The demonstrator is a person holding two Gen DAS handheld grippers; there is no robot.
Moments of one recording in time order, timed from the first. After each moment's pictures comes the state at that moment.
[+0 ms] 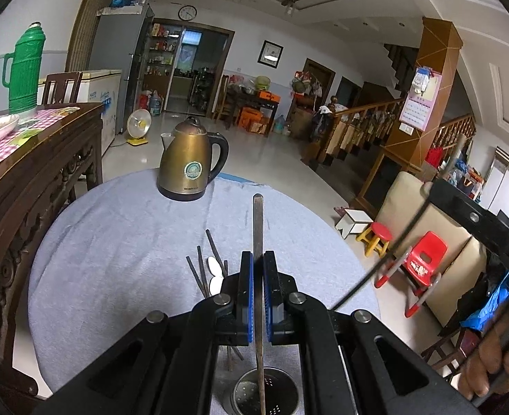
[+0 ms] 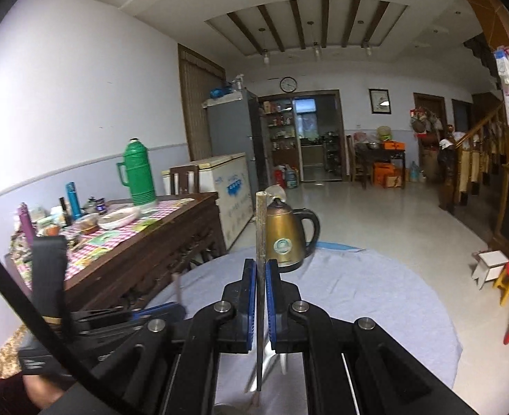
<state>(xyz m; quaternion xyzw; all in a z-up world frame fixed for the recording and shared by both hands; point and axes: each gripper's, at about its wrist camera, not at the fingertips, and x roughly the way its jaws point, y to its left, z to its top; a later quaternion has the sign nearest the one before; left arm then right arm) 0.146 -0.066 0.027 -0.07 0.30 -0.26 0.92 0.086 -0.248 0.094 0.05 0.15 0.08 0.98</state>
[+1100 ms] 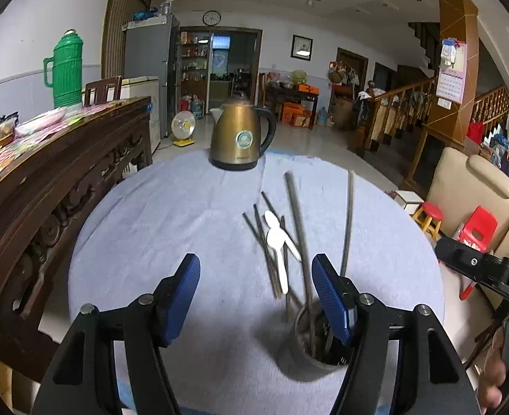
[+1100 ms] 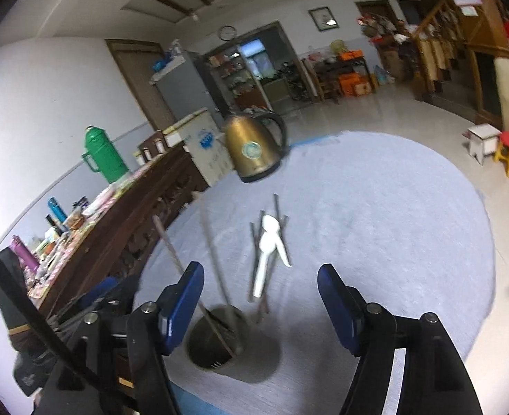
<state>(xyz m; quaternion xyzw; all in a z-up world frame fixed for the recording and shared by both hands) 0.091 -0.051 -0.054 -0.01 0.30 -0.15 0.94 0.049 -0.306 -0.065 0.22 0.27 0.03 0.94</state>
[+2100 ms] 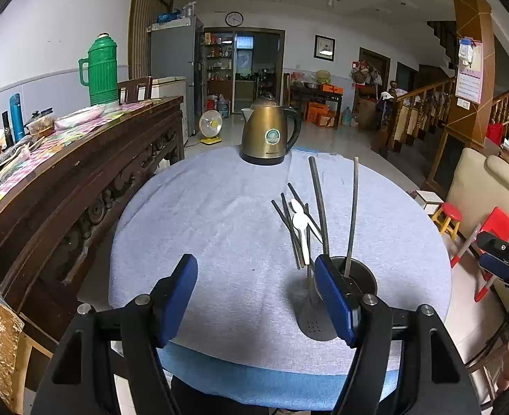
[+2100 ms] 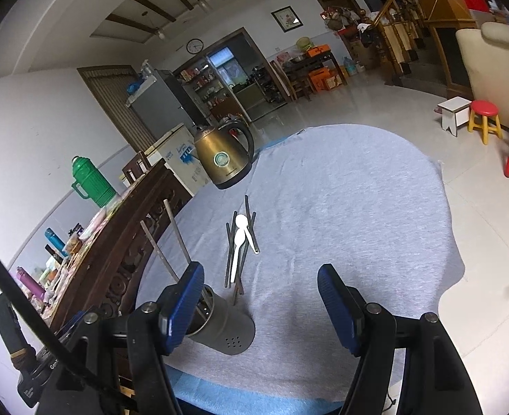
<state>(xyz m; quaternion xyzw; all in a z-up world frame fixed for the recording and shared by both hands) 0.031 -0.026 -0.039 0.00 0.30 -0.10 0.95 -0.019 -0.353 -0.060 0.28 0.27 0.00 0.92</state>
